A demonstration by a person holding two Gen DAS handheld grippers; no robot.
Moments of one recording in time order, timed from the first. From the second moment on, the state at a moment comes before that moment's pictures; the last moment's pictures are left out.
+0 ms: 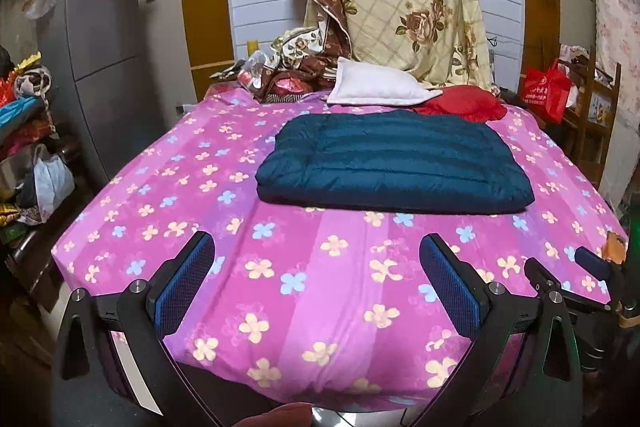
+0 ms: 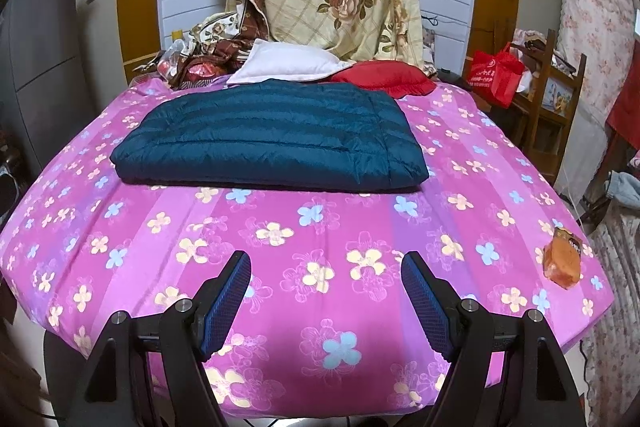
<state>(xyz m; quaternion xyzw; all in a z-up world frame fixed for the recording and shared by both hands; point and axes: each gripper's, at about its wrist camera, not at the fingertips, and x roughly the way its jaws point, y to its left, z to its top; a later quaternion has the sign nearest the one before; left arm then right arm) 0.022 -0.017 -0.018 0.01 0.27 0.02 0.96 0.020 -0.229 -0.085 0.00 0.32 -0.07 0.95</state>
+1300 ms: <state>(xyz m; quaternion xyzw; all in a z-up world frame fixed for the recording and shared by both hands) 0.040 -0.016 -0.039 0.00 0.32 0.01 0.95 0.024 -0.230 -0.094 0.01 0.33 -0.07 0.94</state>
